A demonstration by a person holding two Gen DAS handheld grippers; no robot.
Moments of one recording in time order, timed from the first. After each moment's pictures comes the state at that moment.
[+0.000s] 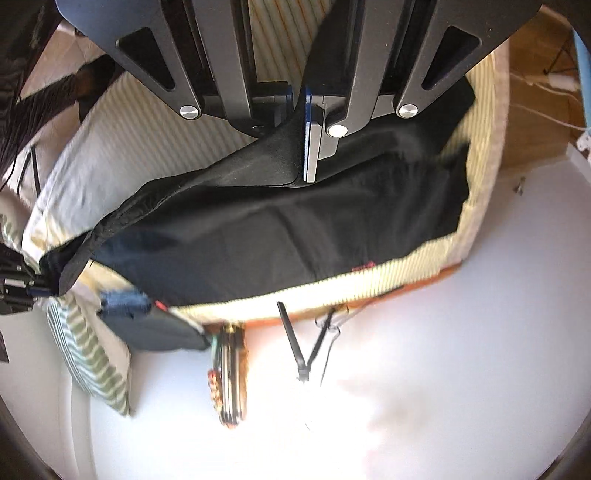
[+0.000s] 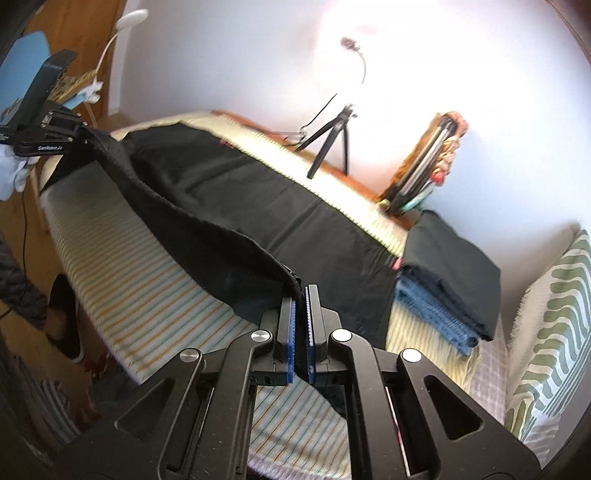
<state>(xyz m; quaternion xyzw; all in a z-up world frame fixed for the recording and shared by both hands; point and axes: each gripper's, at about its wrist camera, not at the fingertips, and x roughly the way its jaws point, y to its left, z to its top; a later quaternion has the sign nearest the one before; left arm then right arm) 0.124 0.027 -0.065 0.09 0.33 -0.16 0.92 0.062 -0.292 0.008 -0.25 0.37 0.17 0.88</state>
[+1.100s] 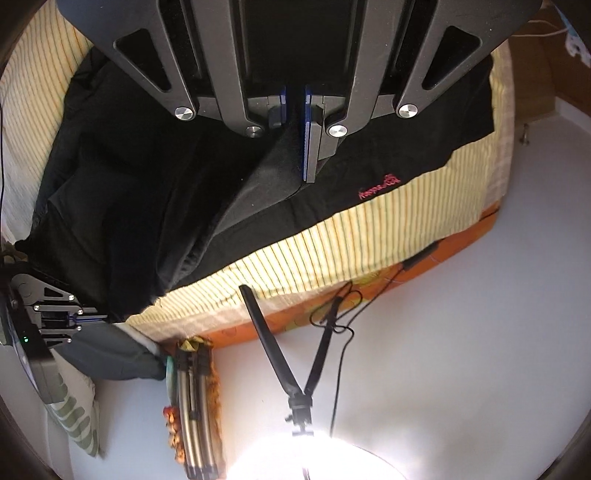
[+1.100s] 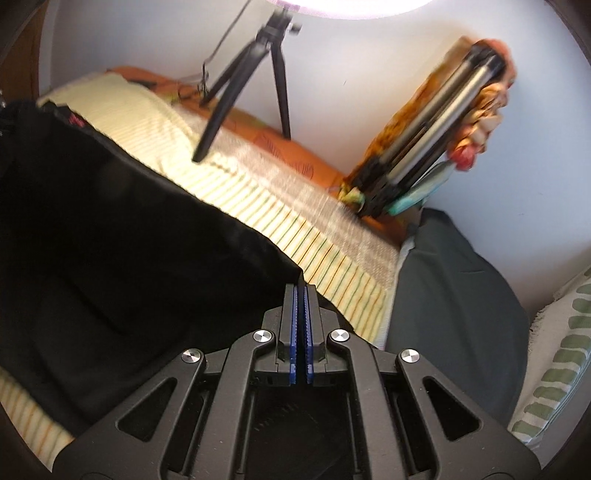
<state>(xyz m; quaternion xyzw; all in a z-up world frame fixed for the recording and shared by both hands) 0.330 -0.021 -0.103 0.16 0.39 -0.16 0.89 0.340 -0.300 -0.105 -0.28 0.46 0.08 0.84</state>
